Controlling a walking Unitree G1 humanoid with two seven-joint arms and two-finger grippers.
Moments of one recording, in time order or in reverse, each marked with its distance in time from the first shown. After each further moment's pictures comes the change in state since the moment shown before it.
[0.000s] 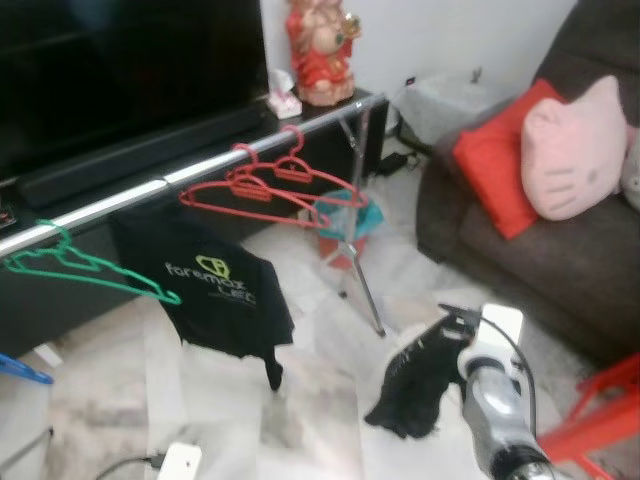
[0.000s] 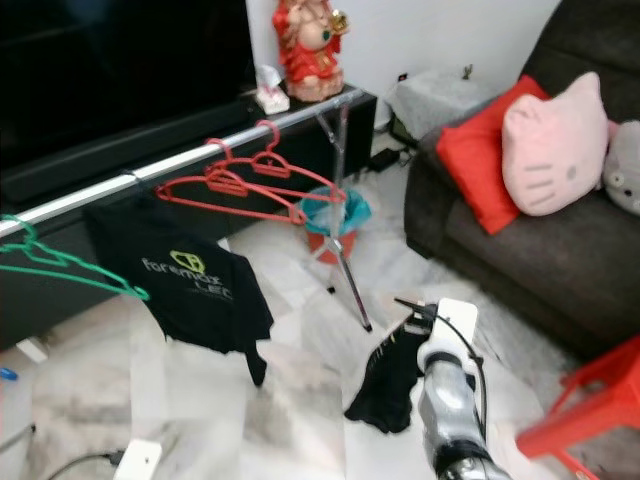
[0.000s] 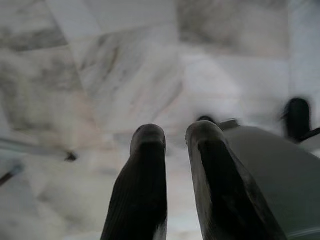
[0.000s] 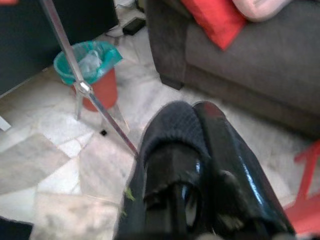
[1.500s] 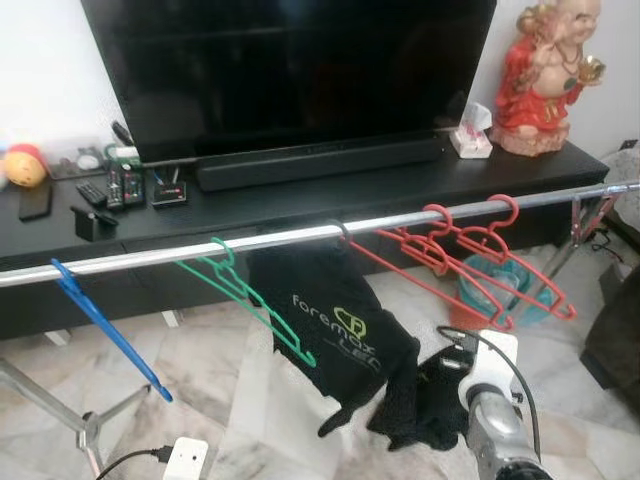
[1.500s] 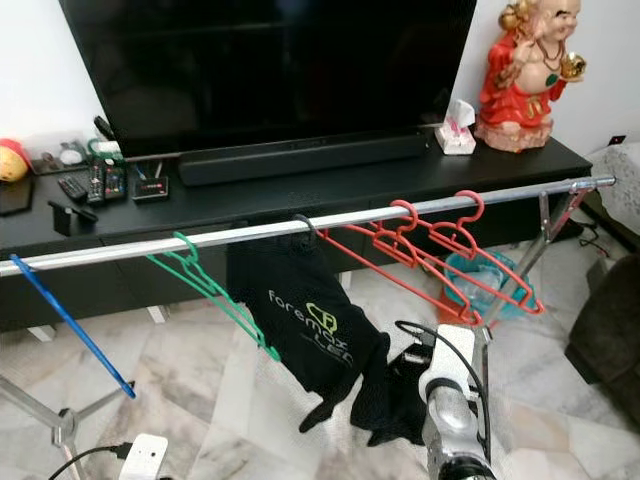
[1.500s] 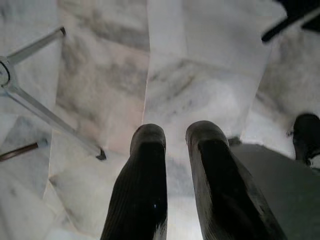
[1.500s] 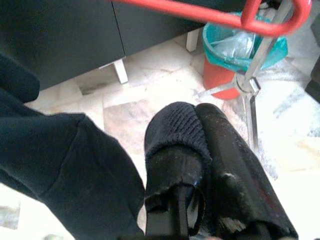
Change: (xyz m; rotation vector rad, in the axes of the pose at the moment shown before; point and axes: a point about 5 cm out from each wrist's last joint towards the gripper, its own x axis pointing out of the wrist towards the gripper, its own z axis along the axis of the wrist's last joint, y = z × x) left arm -0.002 0.013 0.007 0.011 -0.098 0.035; right arm -0.013 0.011 -0.034 0.005 0.196 0.059
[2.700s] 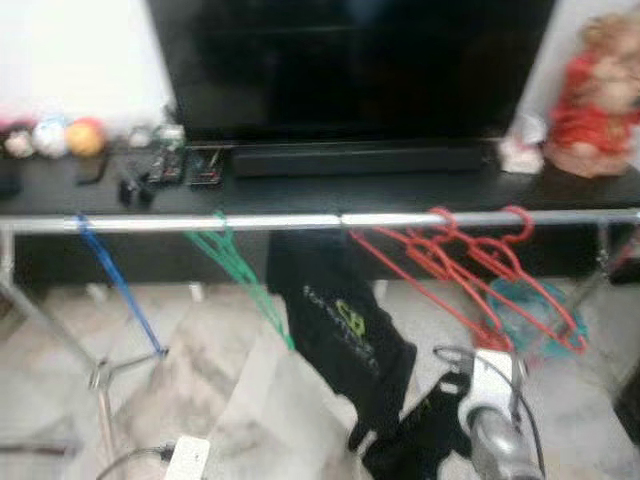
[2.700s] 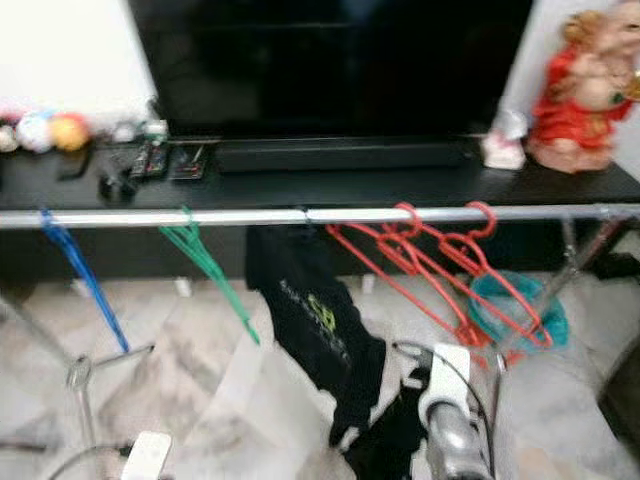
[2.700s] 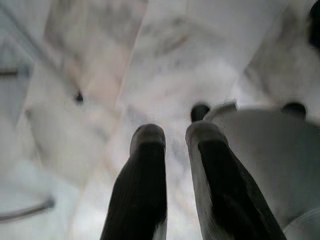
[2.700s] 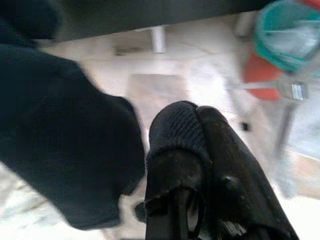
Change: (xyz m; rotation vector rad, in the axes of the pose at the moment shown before) left arm -0.004 0.001 -0.017 0.017 0.082 0.024; right arm -0.008 0.008 -0.023 -0.036 0.101 0.074
